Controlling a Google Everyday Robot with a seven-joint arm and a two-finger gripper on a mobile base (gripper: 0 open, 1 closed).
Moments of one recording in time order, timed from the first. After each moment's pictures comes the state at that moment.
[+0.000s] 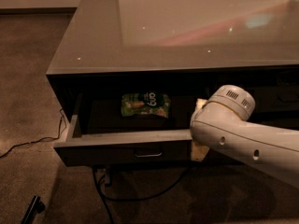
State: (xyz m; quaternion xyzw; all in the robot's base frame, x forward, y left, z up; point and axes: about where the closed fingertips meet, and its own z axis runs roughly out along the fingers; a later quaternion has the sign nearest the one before) arm 0.521 -0.165 0.700 -0.61 0.74 -0.20 0.19
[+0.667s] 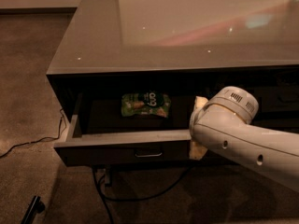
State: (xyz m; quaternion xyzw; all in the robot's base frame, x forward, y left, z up) arm 0.523 -0.161 0.710 -0.61 0.74 -0.20 0.21
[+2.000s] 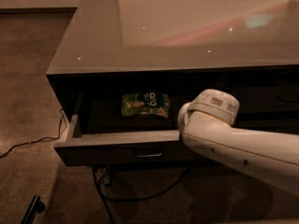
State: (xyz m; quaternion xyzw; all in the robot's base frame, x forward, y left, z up) arm 0.548 -0.130 0.720 -0.61 0.71 -0.23 0.26
